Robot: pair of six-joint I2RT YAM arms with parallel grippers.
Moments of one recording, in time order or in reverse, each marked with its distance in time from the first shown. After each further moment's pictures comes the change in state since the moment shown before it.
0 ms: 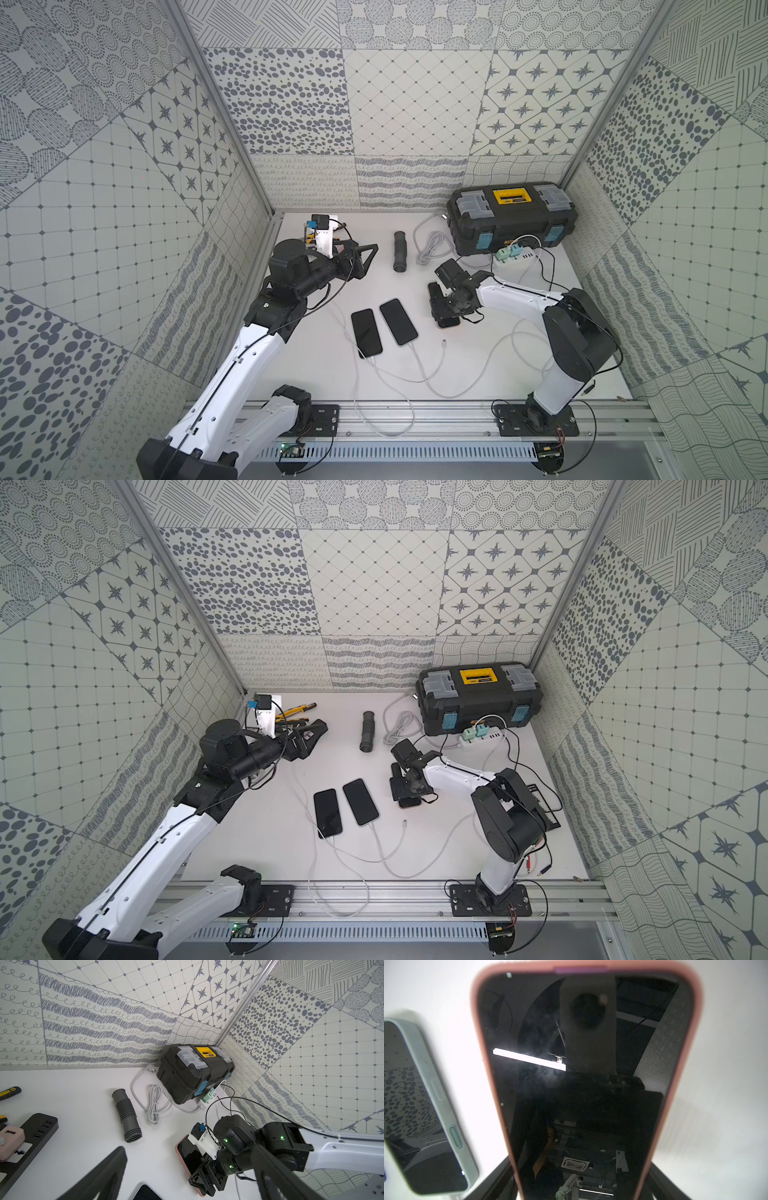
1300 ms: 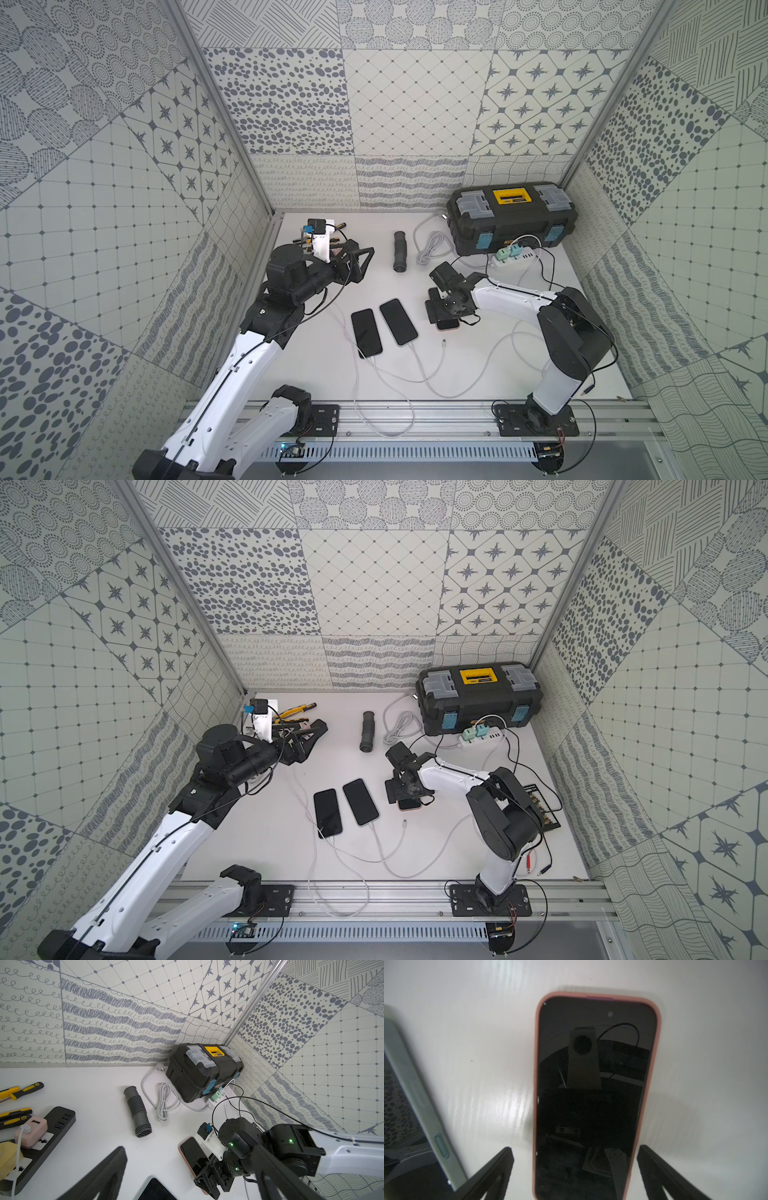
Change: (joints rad) left arm 0.000 -0.047 -0.022 -0.039 -0.056 0.028; right arm 0.059 0.014 0.023 -0.021 0.081 0.033
